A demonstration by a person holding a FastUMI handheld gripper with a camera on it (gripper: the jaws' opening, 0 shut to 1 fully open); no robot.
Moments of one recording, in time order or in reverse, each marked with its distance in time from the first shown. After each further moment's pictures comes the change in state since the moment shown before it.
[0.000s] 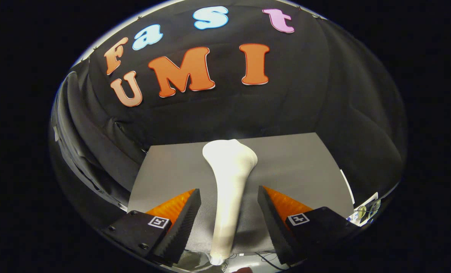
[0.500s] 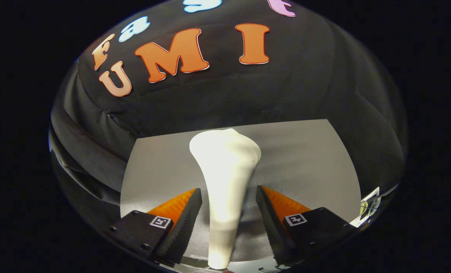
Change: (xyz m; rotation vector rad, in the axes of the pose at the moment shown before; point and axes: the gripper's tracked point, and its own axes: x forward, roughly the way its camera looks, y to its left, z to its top) arm 0.045 -0.006 -0.011 0.027 0.156 -0.007
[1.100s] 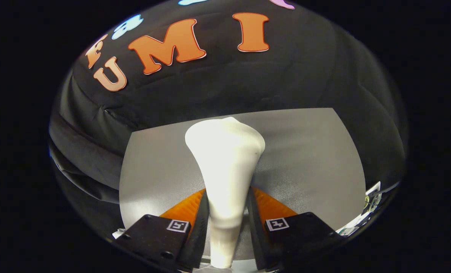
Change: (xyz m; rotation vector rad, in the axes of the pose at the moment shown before) arm 0.010 0.002 -0.011 0.033 0.079 -0.005
